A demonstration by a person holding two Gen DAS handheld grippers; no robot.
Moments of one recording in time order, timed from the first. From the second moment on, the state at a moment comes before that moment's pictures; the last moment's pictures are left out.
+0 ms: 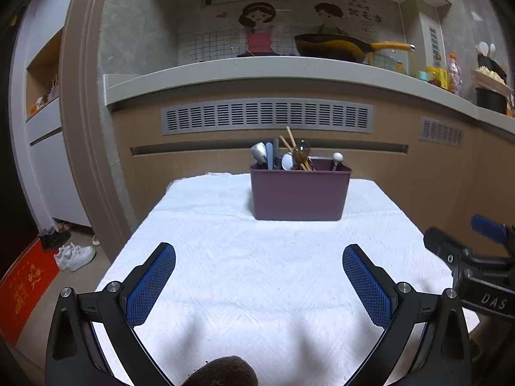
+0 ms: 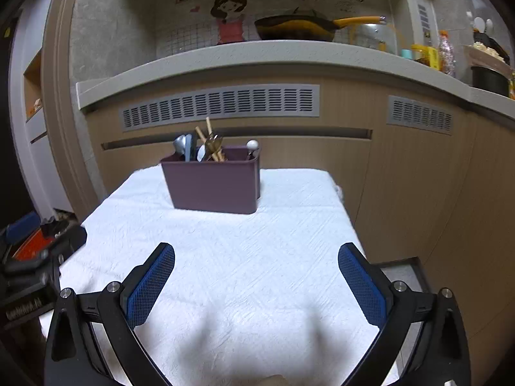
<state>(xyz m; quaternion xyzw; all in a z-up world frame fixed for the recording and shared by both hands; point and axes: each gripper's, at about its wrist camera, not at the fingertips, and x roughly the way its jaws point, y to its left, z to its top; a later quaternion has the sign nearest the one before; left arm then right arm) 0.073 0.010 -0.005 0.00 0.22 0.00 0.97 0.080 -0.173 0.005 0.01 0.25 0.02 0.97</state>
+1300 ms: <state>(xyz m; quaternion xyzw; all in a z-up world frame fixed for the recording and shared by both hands) 0.076 0.011 -0.010 -0.01 0.24 -0.01 0.97 0.081 -0.174 0.000 0.01 0.26 0.03 0.96</state>
